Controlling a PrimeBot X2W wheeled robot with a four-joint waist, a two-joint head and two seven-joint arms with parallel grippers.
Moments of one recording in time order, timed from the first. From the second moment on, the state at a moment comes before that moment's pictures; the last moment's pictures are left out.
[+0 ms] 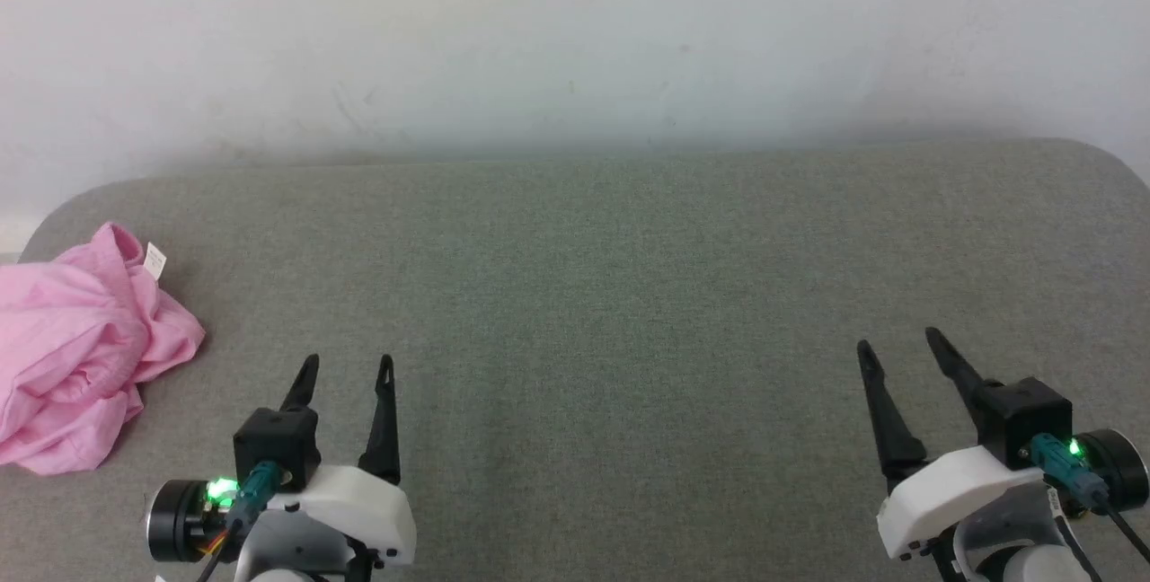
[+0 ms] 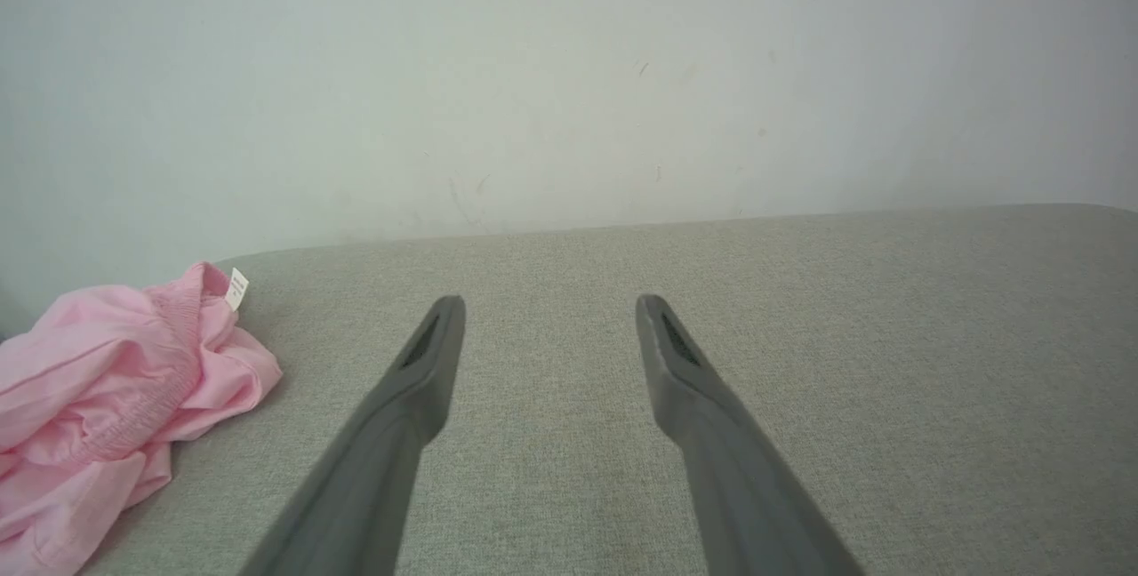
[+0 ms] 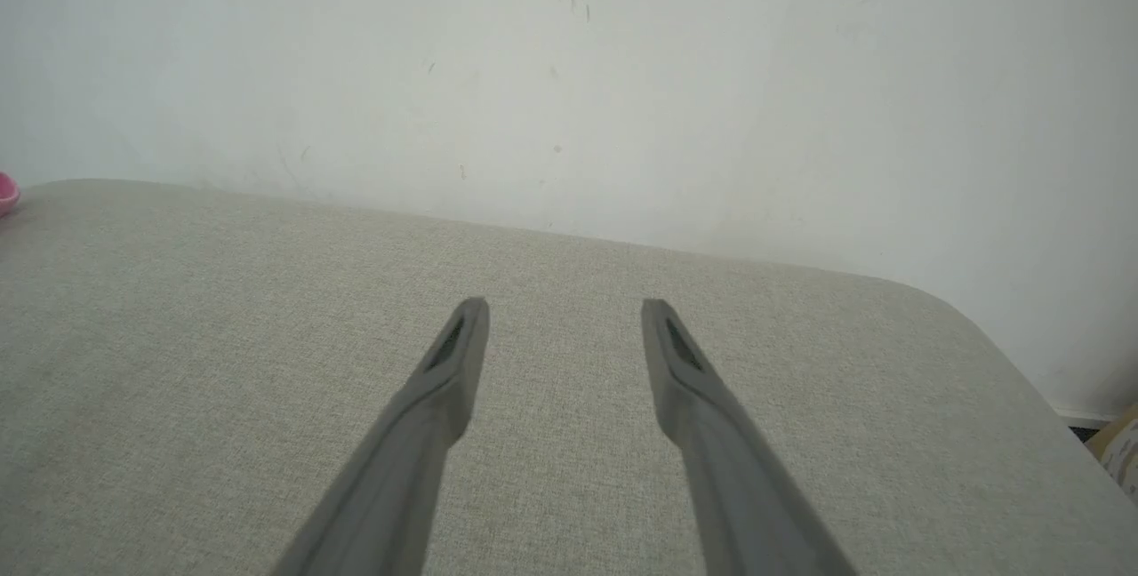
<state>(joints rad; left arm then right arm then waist) 0.01 0.05 -0.01 0.01 -0.01 0.00 0.00 0.02 -0.05 0.00 0.01 0.01 0.13 0.00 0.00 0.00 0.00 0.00</state>
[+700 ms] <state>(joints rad) 0.01 0.05 -0.01 0.04 -0.04 0.00 -0.05 0.02 -0.05 0.00 0.01 0.03 0.13 -0.05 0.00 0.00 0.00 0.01</state>
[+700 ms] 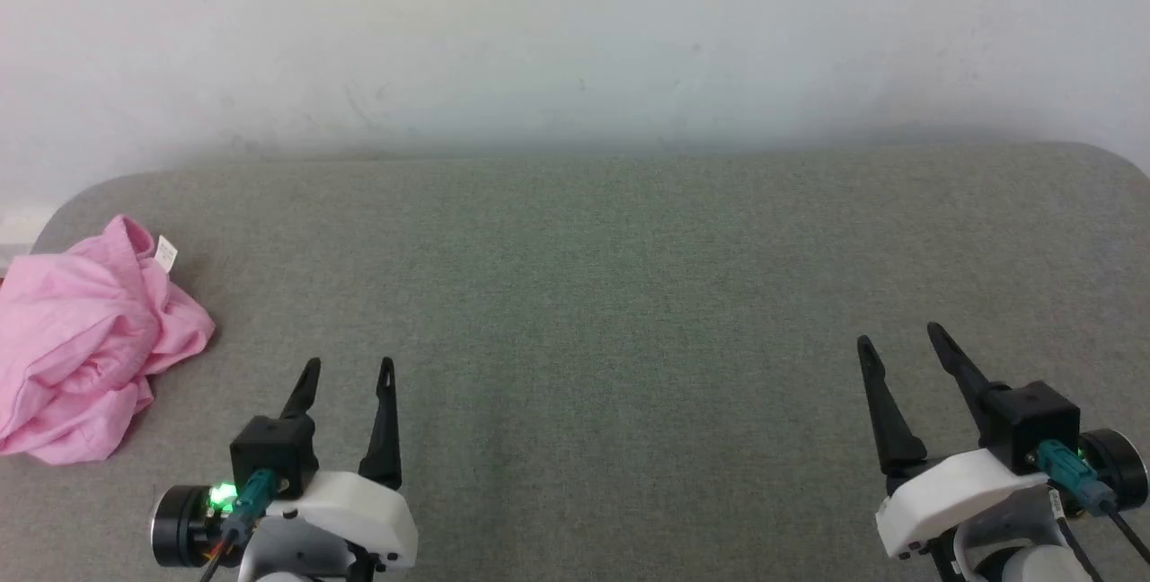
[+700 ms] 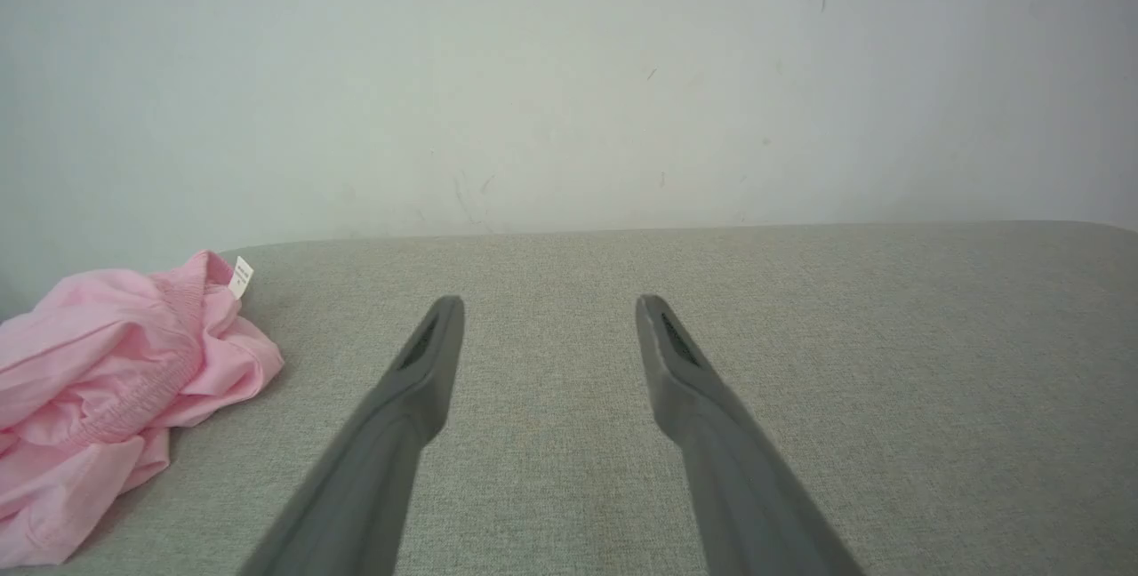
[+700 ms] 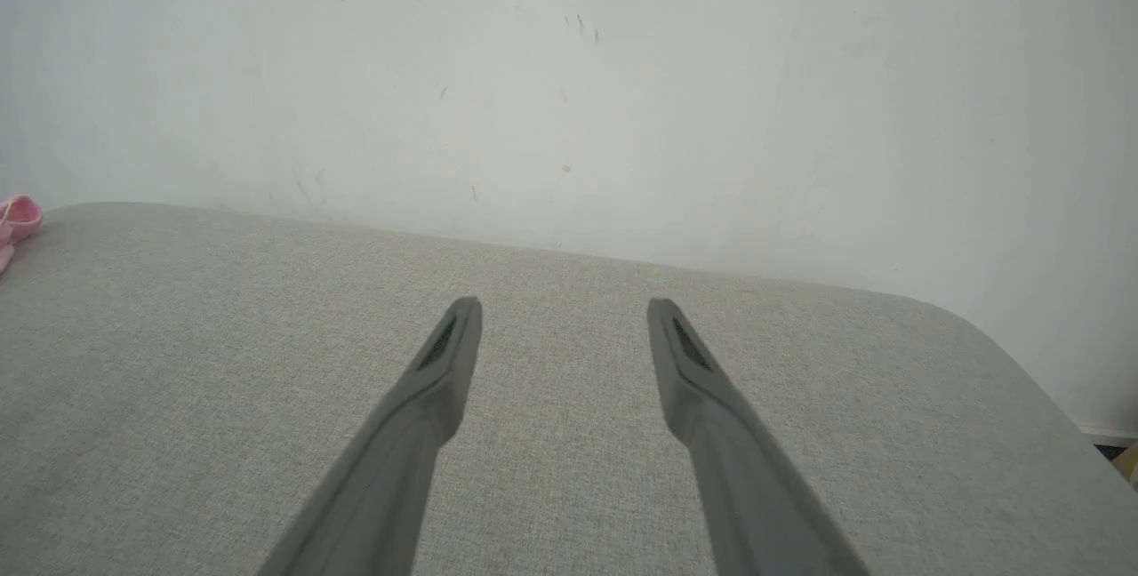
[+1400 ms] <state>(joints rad) 0.02 0.05 -0.01 0.05 -0.05 0.00 -0.09 0.02 -0.05 0.01 0.03 0.03 0.13 -0.09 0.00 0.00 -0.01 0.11</state>
